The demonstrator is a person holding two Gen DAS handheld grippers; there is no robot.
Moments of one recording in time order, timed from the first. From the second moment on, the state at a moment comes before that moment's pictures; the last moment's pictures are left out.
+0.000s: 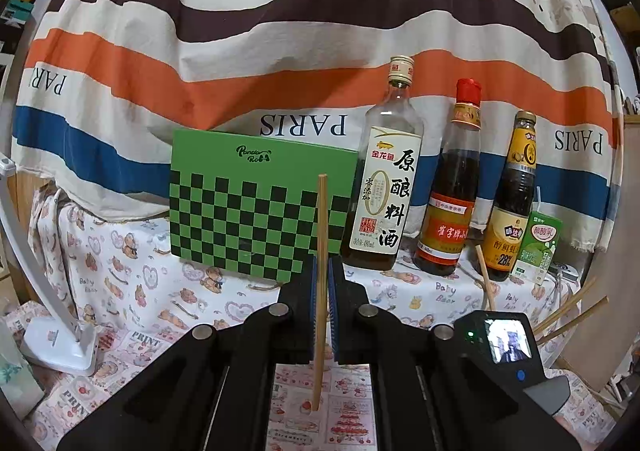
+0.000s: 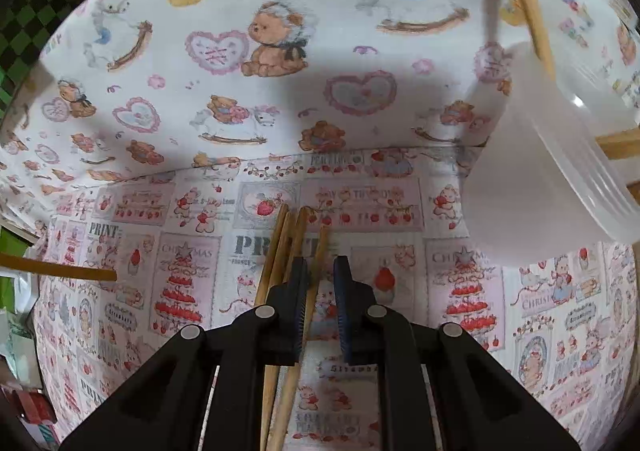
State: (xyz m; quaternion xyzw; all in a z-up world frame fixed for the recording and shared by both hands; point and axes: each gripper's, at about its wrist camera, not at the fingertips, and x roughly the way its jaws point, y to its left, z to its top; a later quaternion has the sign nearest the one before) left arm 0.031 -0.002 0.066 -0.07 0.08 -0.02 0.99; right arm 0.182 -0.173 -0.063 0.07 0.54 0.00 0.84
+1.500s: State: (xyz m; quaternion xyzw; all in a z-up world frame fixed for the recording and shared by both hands) left arm 0.013 -0.046 0.099 -0.08 0.05 -0.12 0.99; right arm 0.001 -0.291 0.162 0.09 0.02 0.03 1.00
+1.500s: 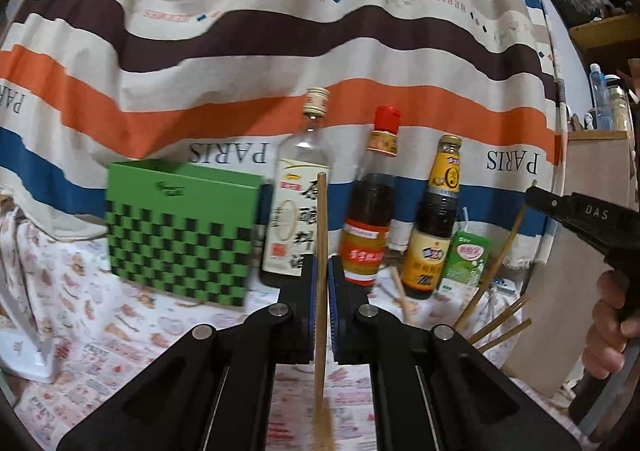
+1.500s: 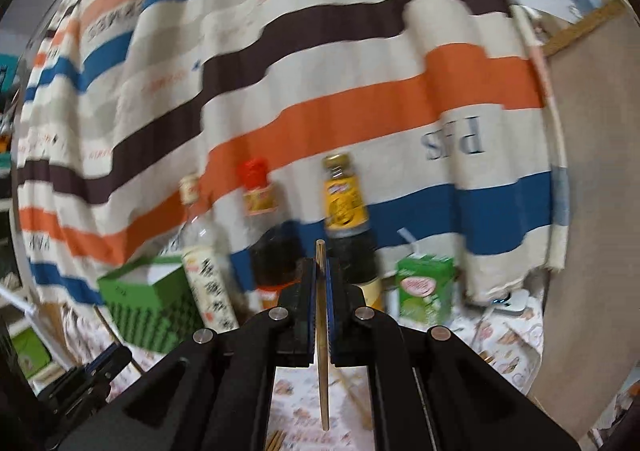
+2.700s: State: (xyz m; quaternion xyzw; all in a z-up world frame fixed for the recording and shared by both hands) left arm 0.091 -0.199 0.081 -0.07 0.11 -0.22 0.97; right arm 0.085 -0.374 0.117 0.15 0.21 0.03 0.97
